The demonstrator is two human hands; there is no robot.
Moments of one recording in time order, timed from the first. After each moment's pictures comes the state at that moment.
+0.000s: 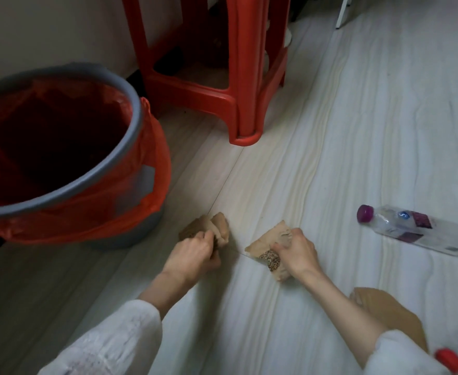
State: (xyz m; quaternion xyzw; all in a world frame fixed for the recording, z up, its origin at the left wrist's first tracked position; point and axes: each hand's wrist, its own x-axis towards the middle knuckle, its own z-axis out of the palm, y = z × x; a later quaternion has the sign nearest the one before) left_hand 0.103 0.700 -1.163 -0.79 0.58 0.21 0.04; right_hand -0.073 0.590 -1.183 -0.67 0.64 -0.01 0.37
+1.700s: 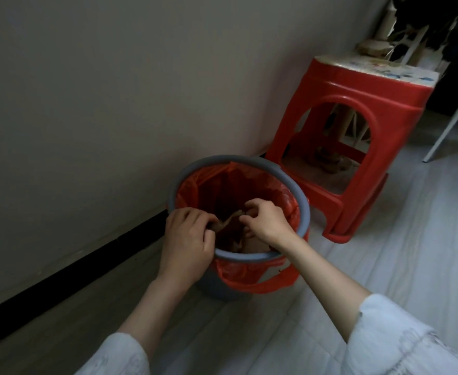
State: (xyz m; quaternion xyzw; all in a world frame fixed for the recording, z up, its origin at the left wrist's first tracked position) left_hand 0.283 0.831 -1.029 -0.86 0.39 -0.10 -0.32; right_hand 0.220 0.674 -0.996 -0.86 0.32 -0.04 0.38
